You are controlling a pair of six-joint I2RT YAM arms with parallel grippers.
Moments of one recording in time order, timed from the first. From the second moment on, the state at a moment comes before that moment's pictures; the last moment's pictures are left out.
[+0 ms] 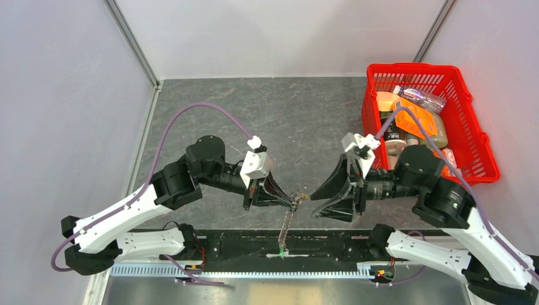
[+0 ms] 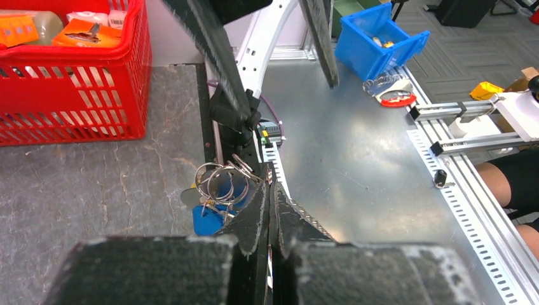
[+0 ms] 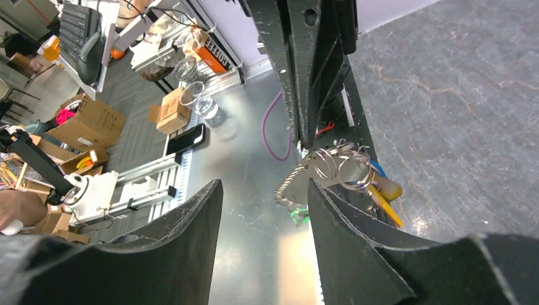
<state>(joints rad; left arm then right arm) -1.09 0.98 1.19 -0.36 0.71 -0.02 0.94 0.74 1.20 -0.57 -0.67 0.40</state>
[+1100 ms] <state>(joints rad) -1.09 0.92 1.13 -0.16 0.79 -0.13 0.94 0.79 1.24 -0.51 -0.68 0.43</state>
